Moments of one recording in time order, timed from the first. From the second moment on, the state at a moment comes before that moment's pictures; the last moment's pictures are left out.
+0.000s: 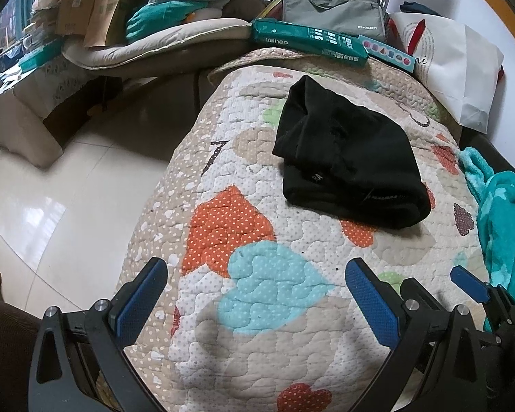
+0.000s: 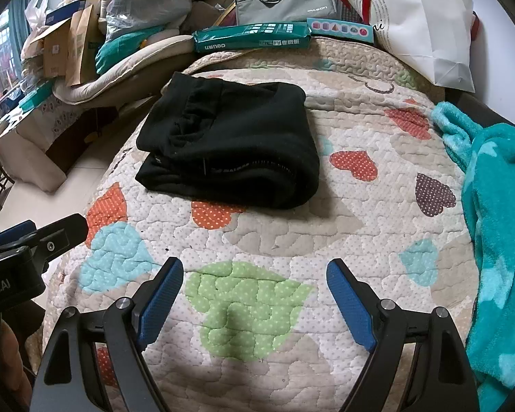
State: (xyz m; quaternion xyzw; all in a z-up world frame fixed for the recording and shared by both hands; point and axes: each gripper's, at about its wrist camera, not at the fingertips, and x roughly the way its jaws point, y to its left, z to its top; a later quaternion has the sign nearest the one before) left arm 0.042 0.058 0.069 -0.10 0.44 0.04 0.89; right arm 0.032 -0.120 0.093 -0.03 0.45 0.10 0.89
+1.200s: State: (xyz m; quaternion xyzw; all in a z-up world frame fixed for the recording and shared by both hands) left arm 0.046 0.064 0.054 -0.11 0.47 0.03 0.88; right arm 0.032 -0.116 0.088 -0.04 0.45 0.10 0.89
